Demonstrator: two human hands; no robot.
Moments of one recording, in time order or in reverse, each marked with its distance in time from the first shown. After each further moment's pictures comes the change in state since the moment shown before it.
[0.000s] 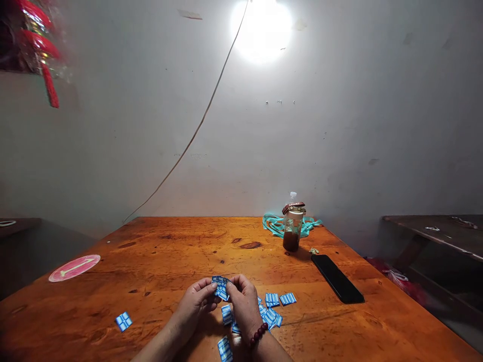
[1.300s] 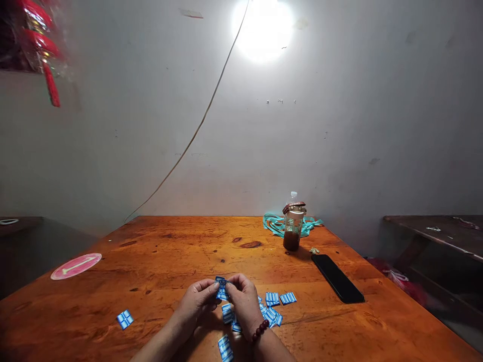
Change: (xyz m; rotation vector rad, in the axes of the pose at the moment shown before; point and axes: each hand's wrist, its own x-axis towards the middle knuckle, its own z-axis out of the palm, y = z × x) left_hand 0.002 0.000 0.000 0.088 -0.057 0.016; right_hand 0.002 0.002 0.000 0.124 -0.038 0.071
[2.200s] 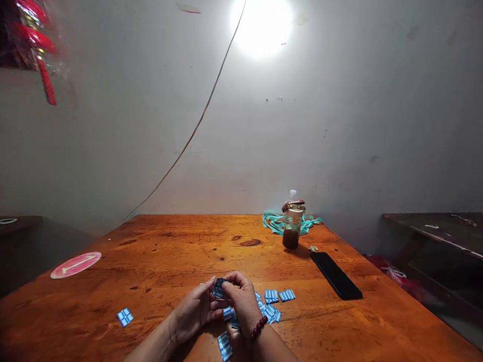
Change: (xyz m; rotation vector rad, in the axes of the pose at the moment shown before) left_hand -0.007 0.002 0.002 -0.275 -0.147 -0.298; right_hand -0.004 -0.008 0.004 0.118 -0.050 0.061
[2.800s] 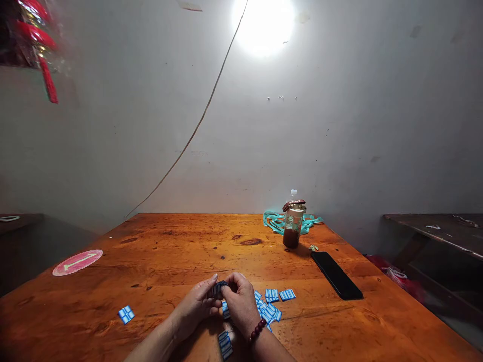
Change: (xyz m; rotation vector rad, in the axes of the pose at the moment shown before) left_hand 0.001 -0.001 0.001 0.144 0.069 0.126; right_hand 0.000 0.008 -0.003 -0.450 0.069 -0.244
